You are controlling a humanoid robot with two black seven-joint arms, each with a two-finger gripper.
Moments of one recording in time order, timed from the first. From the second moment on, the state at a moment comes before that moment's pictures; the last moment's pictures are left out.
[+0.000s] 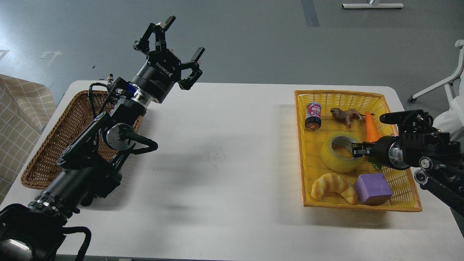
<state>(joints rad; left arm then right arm) -0.58 0.17 -1.12 -1.00 0.40 -0.49 -0.27 0.68 -0.62 0.55 1.19 -1.76 0.49 -0.22</state>
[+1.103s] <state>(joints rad) -0.58 0.17 -1.13 -1.00 0.40 -0.49 -0.27 0.95 -0.53 0.59 1.38 -1.67 0.49 -0.22</state>
